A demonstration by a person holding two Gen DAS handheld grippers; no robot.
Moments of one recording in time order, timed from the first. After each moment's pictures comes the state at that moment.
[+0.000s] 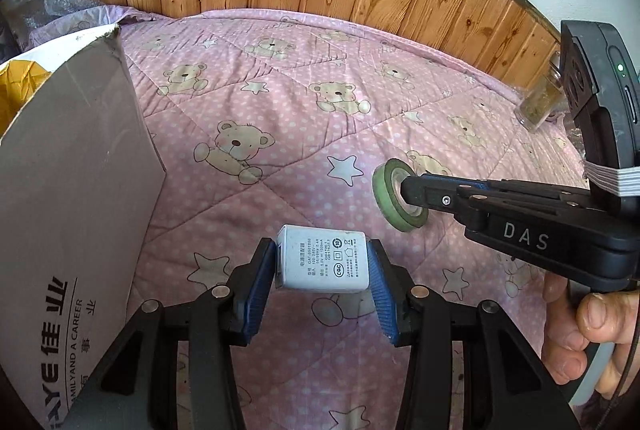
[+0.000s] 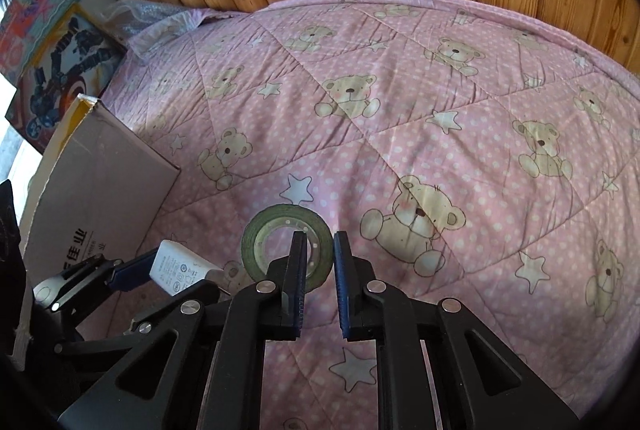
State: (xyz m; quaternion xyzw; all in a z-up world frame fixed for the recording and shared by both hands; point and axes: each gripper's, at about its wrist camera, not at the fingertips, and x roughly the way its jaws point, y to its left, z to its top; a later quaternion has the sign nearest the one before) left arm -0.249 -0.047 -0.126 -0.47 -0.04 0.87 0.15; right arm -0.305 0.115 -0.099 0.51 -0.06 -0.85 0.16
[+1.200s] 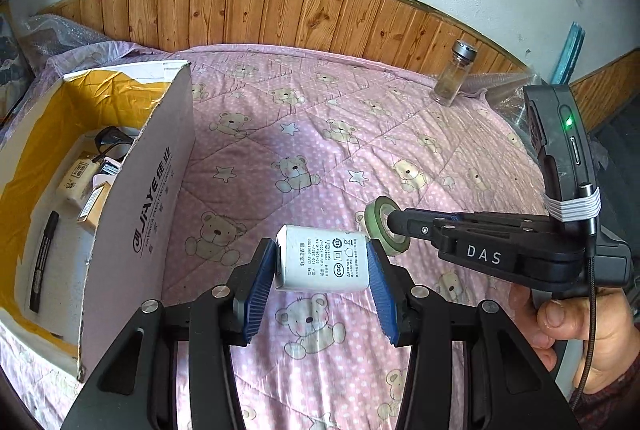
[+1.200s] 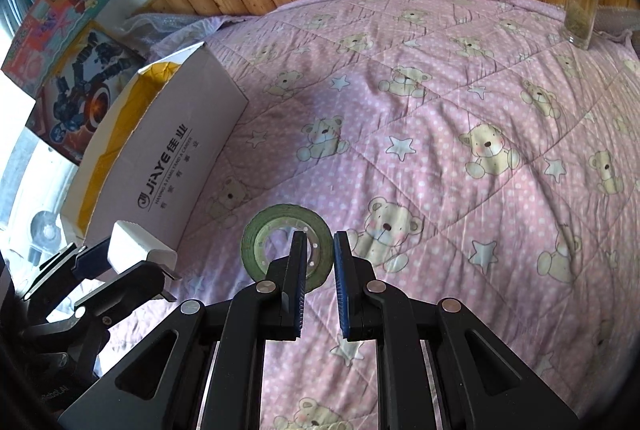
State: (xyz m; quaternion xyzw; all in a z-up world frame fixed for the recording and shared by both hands) left arm -0.078 -0.090 -0.044 -0.43 -0.02 0.88 0.23; right arm -0.115 0.095 -0.049 0.49 -0.12 -0.85 0.12
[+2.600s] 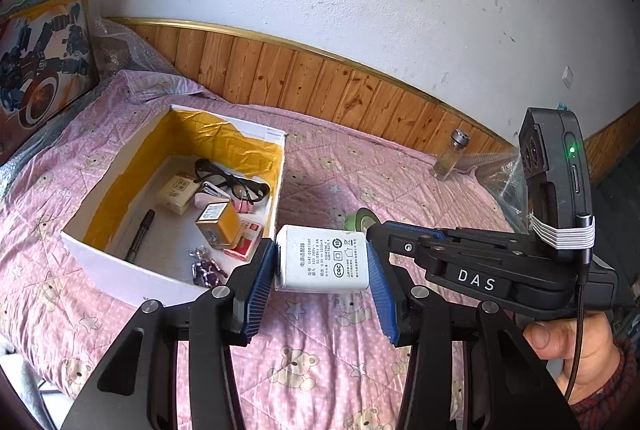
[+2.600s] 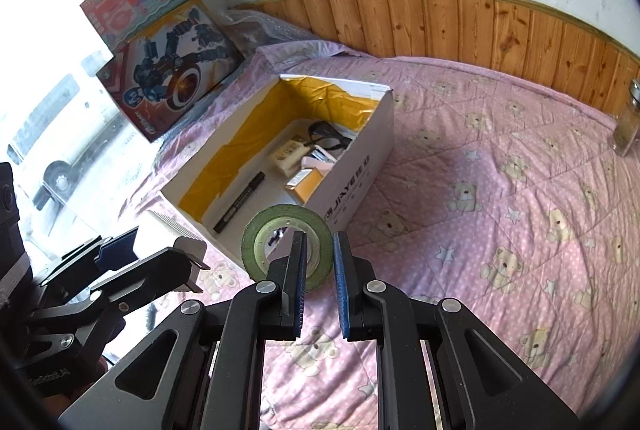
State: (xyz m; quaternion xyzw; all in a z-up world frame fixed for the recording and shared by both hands) left arm -0.003 -0.243 0.030 -0.34 -0.12 0.91 0.20; right arm -0.062 -0.066 0.057 0.42 -0.03 -0.88 0.20
